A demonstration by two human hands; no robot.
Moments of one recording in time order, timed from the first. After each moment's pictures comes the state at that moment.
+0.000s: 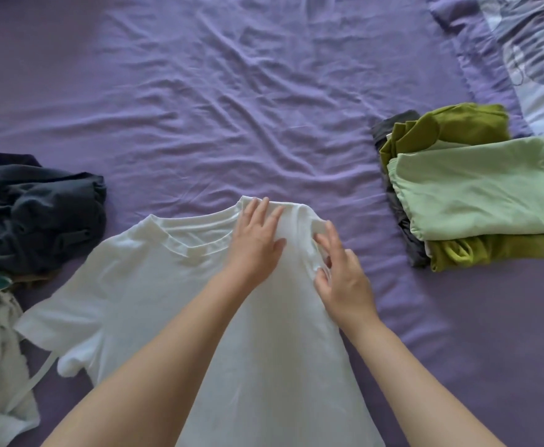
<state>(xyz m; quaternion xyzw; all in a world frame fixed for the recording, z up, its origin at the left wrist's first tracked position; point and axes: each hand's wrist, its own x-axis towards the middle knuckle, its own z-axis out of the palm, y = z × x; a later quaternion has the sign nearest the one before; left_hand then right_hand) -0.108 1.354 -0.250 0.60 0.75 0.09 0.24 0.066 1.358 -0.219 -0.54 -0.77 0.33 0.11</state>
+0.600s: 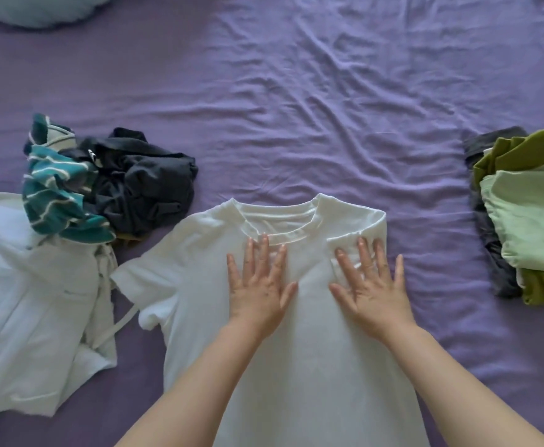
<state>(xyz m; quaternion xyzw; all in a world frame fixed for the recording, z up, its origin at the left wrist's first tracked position) -0.143 1.223 -0.274 0.52 0.84 -0.06 0.15 0.038 1.345 -0.281 -0.41 -0.88 0.13 -0.18</state>
